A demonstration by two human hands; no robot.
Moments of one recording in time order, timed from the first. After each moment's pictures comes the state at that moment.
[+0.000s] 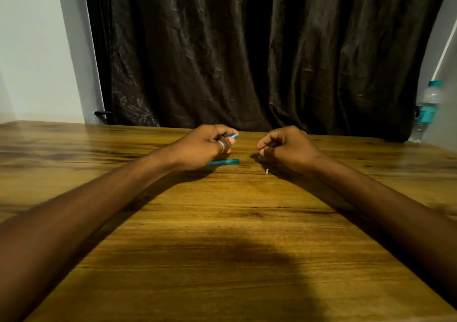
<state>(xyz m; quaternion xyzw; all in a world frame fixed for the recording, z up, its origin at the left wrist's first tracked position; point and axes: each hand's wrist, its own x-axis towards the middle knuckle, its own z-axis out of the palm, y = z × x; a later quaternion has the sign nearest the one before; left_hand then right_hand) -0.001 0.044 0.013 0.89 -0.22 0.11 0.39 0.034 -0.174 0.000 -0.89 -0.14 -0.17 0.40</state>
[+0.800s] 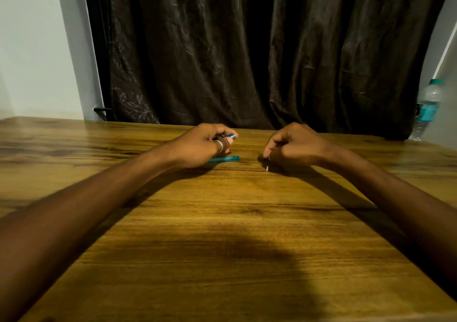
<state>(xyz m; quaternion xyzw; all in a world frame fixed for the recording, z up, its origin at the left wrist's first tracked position) 0.009 0.050 0.005 0.89 -0.21 0.10 0.39 0.017 -0.190 0.028 -0.95 -0.20 -0.08 0.24</state>
